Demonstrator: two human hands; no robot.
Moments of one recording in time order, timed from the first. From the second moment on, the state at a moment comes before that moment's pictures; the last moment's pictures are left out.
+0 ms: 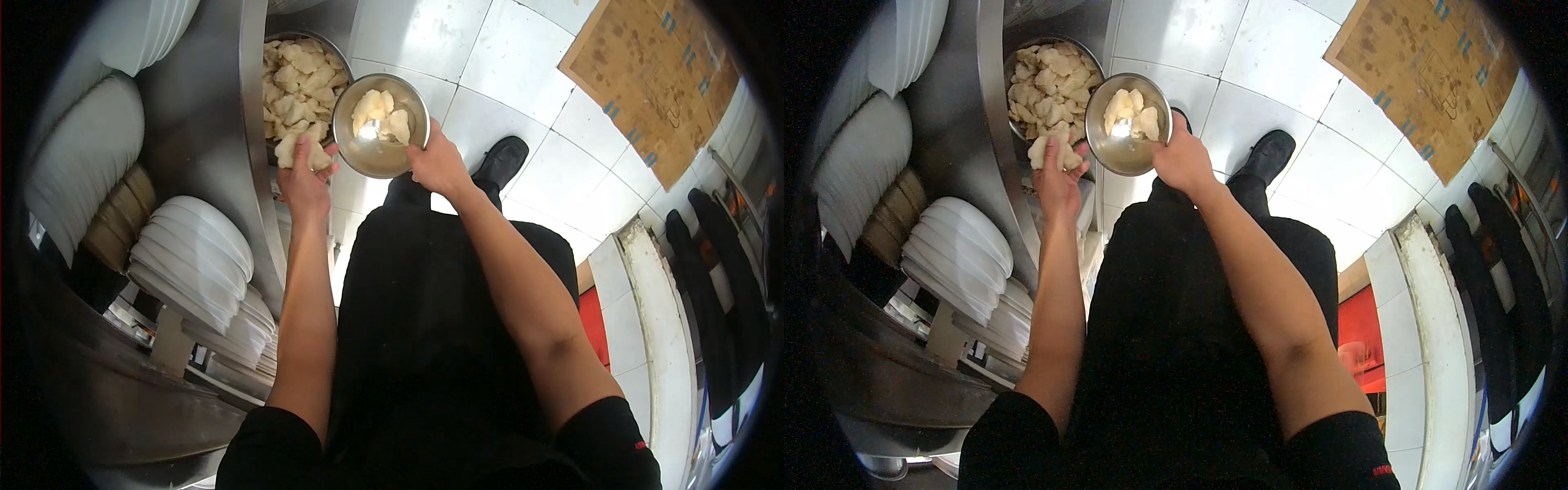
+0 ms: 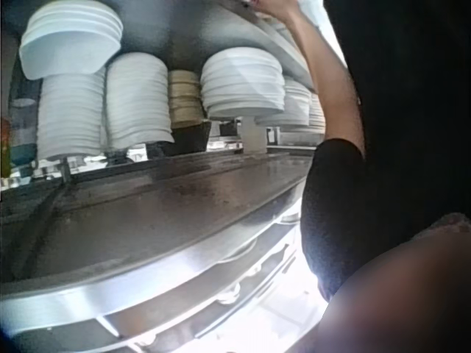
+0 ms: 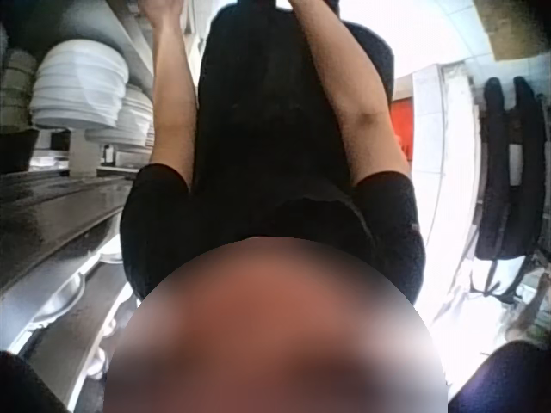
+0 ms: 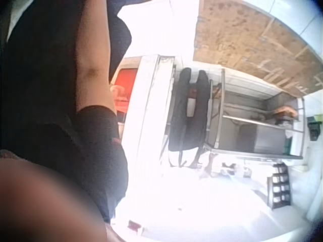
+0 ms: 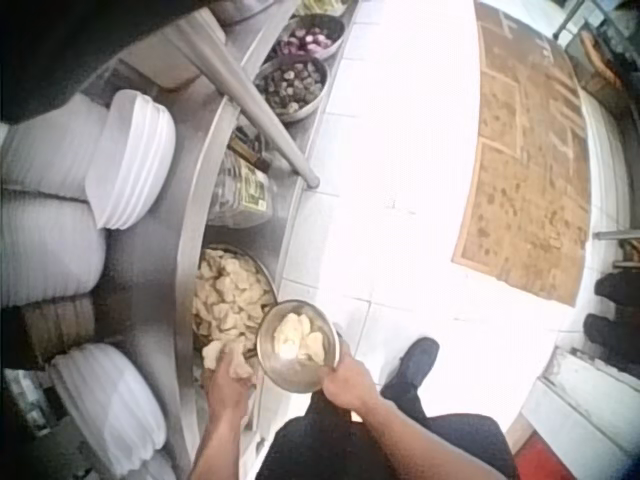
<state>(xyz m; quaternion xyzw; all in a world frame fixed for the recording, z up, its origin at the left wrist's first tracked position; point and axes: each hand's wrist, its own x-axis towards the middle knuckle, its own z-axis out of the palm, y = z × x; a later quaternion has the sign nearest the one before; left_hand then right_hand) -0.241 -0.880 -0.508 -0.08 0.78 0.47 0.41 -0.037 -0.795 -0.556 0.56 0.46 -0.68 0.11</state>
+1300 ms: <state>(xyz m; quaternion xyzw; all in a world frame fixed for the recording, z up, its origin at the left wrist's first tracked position) -0.267 -0.874 -0.528 -0.08 0.83 0.45 0.31 -0.006 -0.773 -0.552 0.55 0.41 -0.73 0.08</state>
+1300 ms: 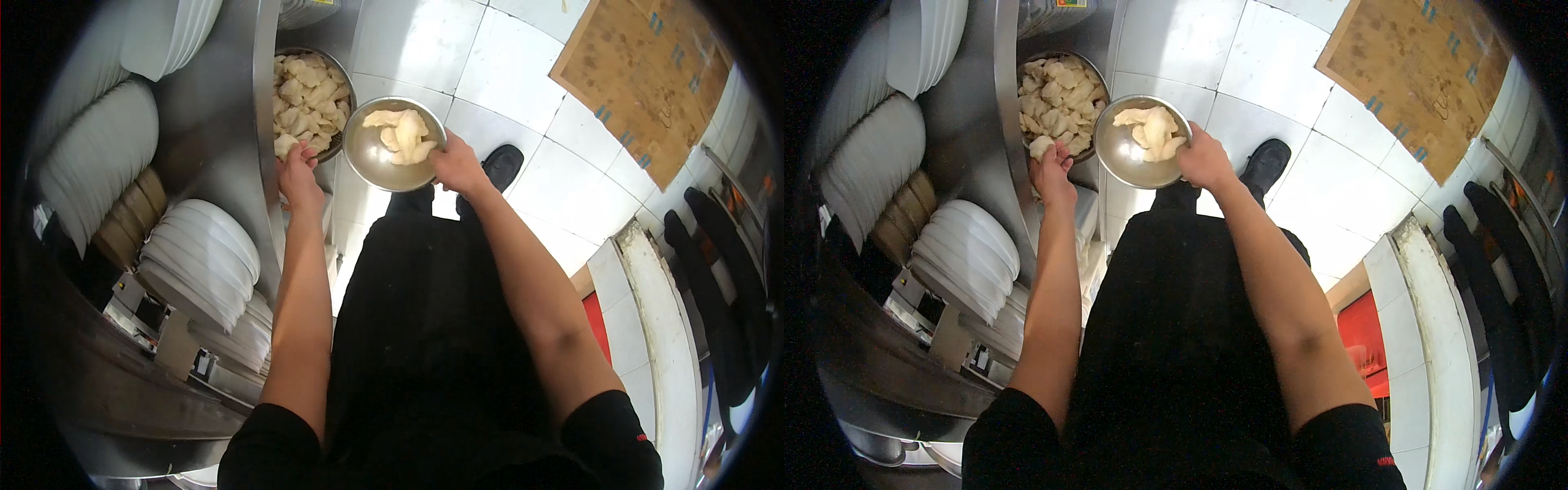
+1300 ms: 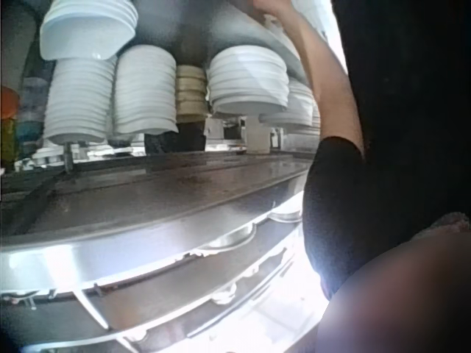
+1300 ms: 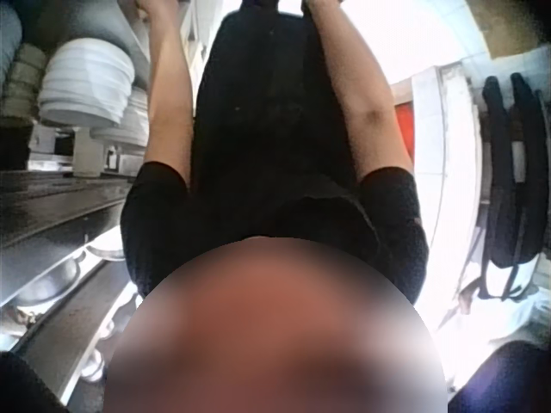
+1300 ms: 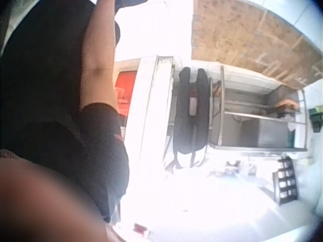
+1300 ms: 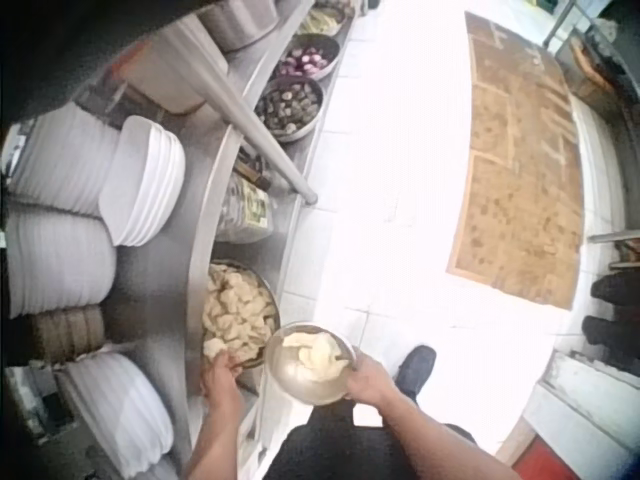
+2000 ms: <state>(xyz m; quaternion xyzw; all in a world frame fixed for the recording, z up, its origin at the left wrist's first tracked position) -0.189 -0.824 -0.504 0.65 0.74 -0.01 0.19 -0.012 -0.755 -0.532 0.53 0.35 -0.77 0.08</state>
